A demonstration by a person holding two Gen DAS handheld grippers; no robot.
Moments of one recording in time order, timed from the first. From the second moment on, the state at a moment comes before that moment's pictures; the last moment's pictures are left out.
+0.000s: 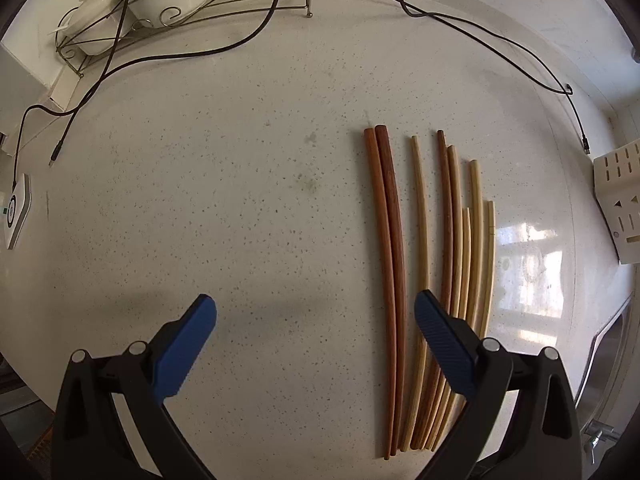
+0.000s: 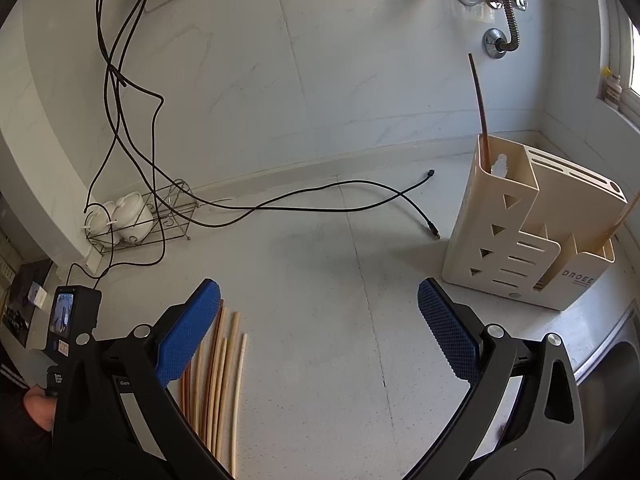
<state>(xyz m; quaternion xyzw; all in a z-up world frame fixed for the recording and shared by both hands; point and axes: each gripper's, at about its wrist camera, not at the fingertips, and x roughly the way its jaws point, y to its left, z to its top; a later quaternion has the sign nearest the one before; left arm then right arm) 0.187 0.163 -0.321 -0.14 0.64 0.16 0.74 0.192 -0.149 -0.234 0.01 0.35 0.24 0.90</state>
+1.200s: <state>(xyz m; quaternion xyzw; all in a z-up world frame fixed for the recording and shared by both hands) 0.240 0.143 -0.353 -0.12 0.70 0.18 0.68 0.212 -0.160 -0.248 0.04 0.38 0.24 0.89</state>
